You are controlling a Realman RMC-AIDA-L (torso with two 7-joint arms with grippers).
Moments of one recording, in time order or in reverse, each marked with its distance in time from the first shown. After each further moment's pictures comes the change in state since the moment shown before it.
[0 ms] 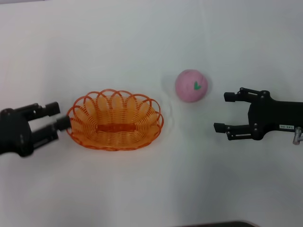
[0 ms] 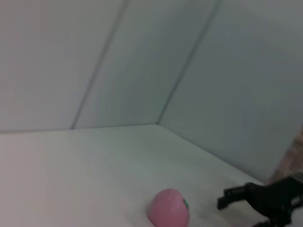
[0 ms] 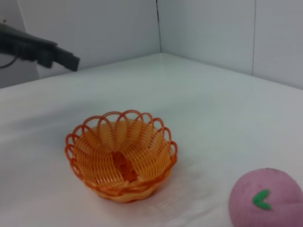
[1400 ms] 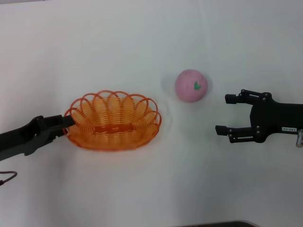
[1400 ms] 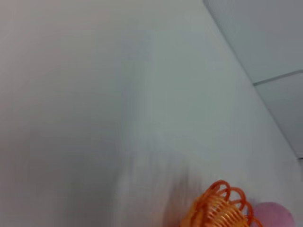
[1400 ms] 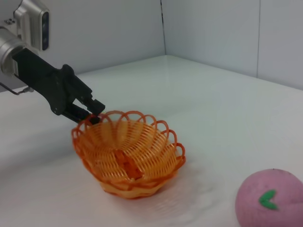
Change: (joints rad) left arm 0.223 -0.013 0.542 0.294 -0.007 -0.533 -1.235; right arm -0.011 -0.002 0.000 -0.010 -0.001 -0.026 0.000
